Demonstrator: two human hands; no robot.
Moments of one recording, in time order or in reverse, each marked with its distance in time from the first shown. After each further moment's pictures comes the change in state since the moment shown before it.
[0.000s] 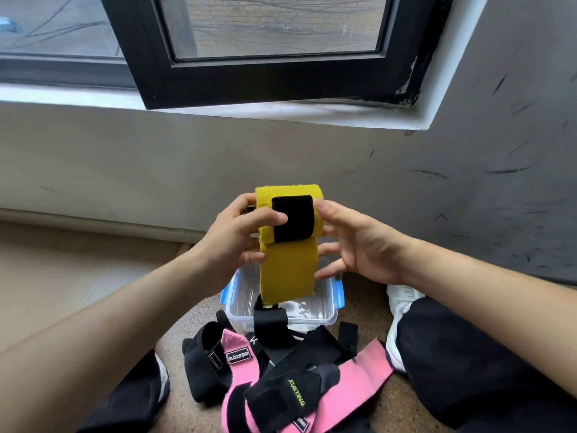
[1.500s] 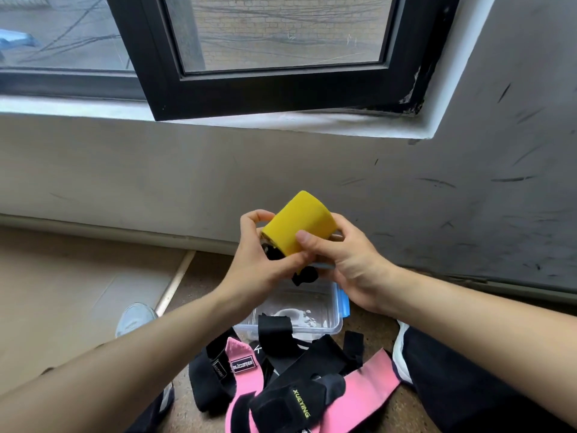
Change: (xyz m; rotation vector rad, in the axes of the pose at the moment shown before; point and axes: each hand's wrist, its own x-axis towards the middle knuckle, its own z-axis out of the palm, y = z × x) left_hand -0.003 -0.039 0.021 0.052 0.087 0.267; right_hand 0.014 0.025 0.027 0.191 0.279 -0.216
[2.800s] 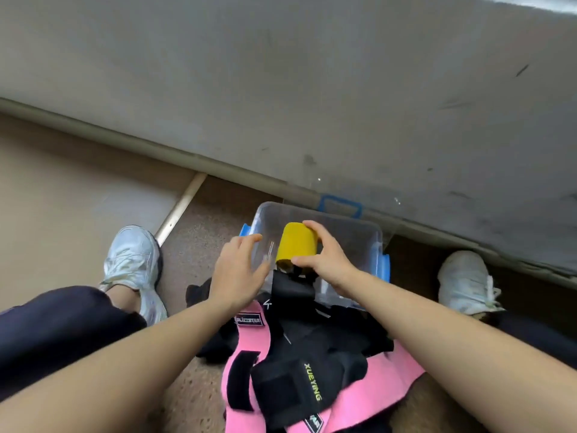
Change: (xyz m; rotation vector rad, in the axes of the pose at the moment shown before) left_hand 0.018 -0.240 -0.079 0.896 0.145 -0.260; right_hand 0.156 0.259 -0.049 -0.608 -0.045 0.213
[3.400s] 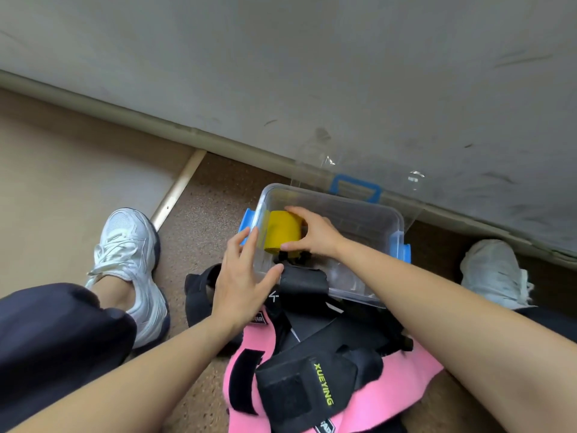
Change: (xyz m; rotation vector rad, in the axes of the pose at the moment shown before) left_hand -0.017 -0.031 0.037 -0.108 0.105 -0.004; right_hand 0.076 0.020 0.022 -0.437 -0.237 -0.086
